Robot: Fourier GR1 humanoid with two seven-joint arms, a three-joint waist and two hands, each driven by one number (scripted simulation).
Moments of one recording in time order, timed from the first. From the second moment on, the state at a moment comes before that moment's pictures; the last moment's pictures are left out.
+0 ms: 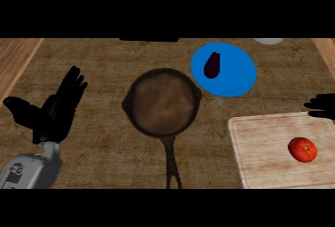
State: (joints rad) left arm -0.21 0.34 -0.12 -1.55 0.30 0.23 0.18; right arm -0.32 -1.16 0.34 -1.28 0.52 0.29 -0.92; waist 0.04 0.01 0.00
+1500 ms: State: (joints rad) left arm -0.16 0.30 0.00 -1.58 0.23 0.16 0.21; right arm -0.19 -0.96 0.27 -1.44 0.99 0.19 -0.85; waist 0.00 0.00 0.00
